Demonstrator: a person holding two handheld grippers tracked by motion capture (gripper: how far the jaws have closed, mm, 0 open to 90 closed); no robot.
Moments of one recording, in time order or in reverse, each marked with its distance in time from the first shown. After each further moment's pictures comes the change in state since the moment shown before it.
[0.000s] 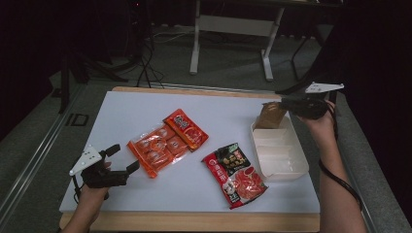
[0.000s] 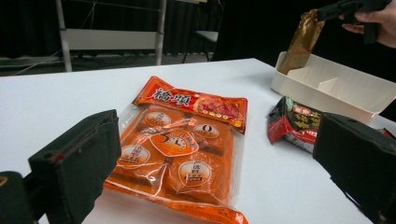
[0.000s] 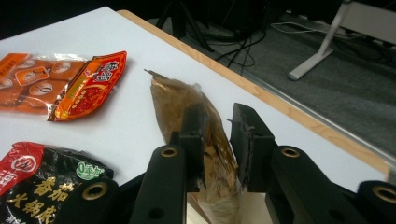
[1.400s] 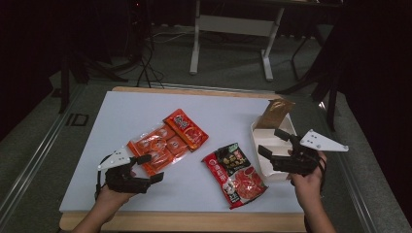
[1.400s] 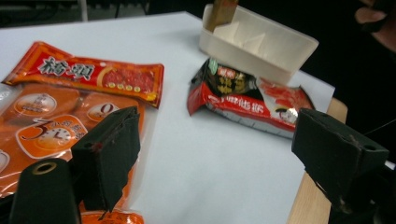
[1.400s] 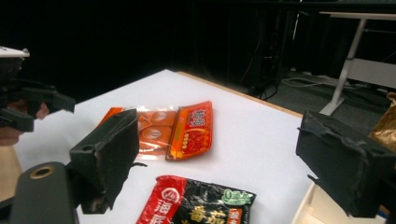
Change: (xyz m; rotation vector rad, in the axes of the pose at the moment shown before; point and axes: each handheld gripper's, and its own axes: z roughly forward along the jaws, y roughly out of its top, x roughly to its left) left arm -0.051 0.015 0.034 0.216 -0.257 0.024; right arm 0.192 -0.034 -0.048 -0.282 -0.013 0.060
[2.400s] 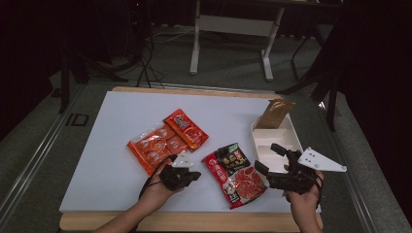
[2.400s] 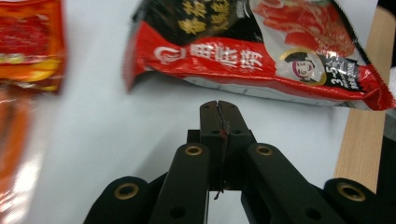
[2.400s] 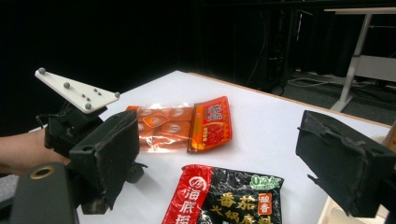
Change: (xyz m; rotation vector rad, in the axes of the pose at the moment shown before) left arm -0.046 0.004 0.135 0.374 -0.008 0.149; right arm 0.029 -0.025 -0.013 -0.026 0.008 0.033
